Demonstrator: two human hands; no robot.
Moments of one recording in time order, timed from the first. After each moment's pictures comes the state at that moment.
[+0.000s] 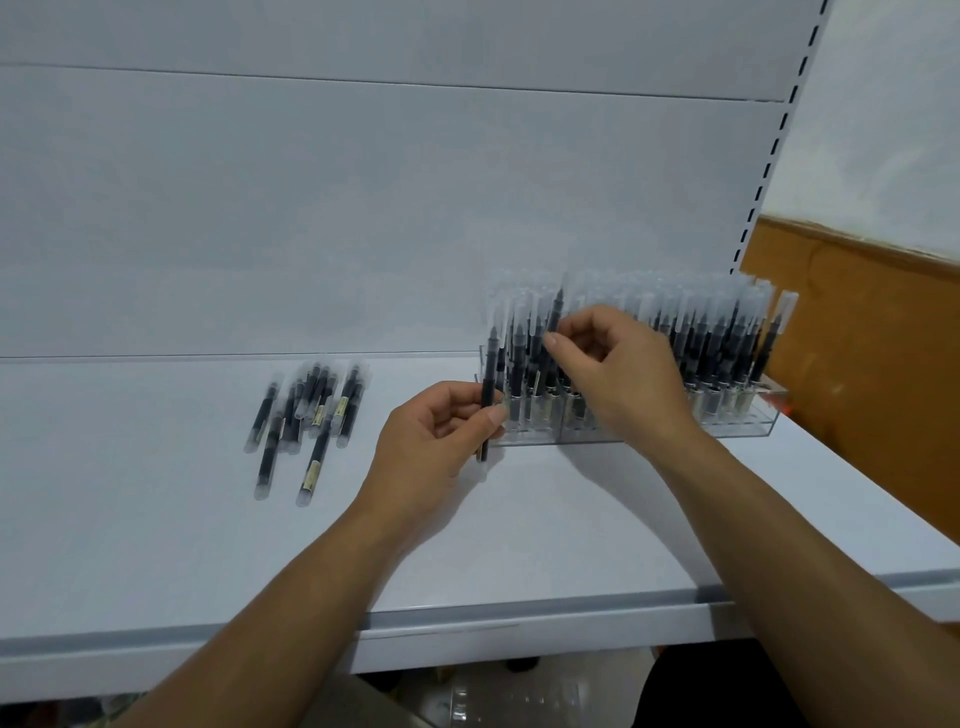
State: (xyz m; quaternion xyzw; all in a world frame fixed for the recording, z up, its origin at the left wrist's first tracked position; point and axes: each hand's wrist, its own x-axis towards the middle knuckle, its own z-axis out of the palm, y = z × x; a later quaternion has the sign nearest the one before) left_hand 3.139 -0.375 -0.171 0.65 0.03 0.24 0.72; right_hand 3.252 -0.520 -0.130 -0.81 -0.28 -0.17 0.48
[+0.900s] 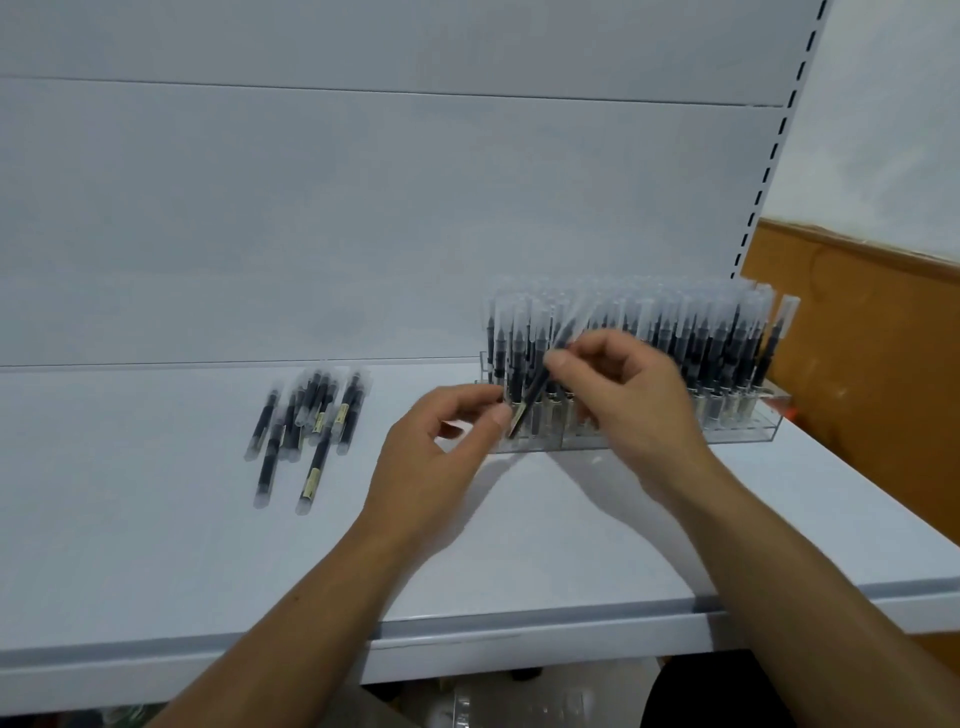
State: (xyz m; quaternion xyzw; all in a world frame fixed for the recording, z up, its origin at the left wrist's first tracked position) left_hand 3.139 -0.374 -0.176 0.76 0.03 0.31 0.57; right_hand 3.226 -0.528 -0.134 -0.69 -0.29 -0.05 0.66
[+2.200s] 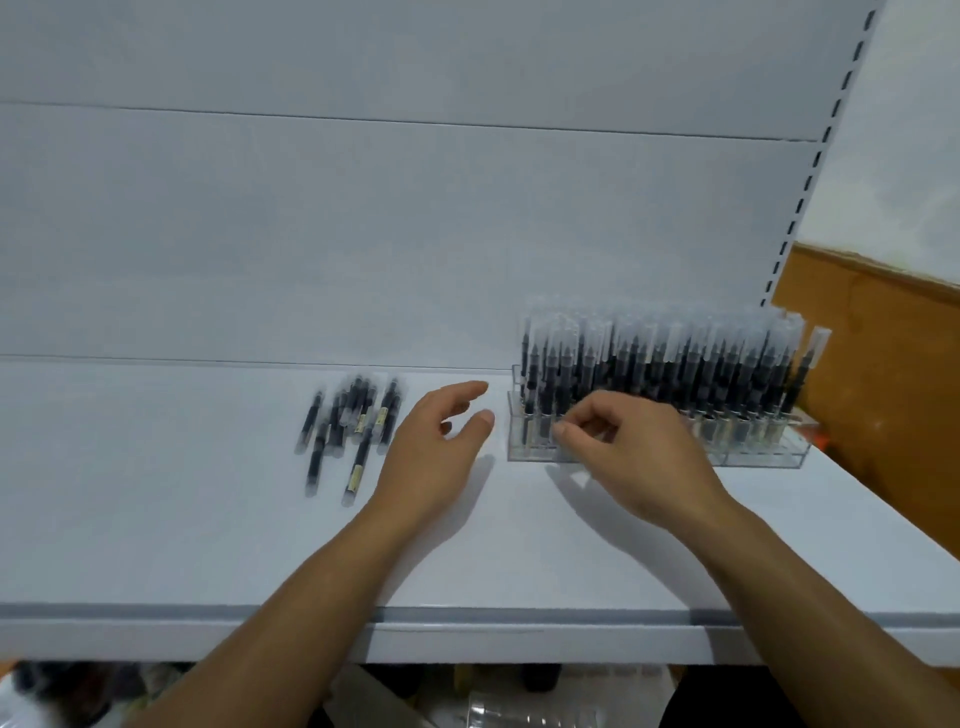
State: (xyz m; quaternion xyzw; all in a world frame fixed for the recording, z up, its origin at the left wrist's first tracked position) left_hand 3.131 -0.352 -0.166 0.80 0.13 0.27 0.52; right_hand 3.213 -0.529 -0.139 -0.88 -0.30 -0.08 0.35
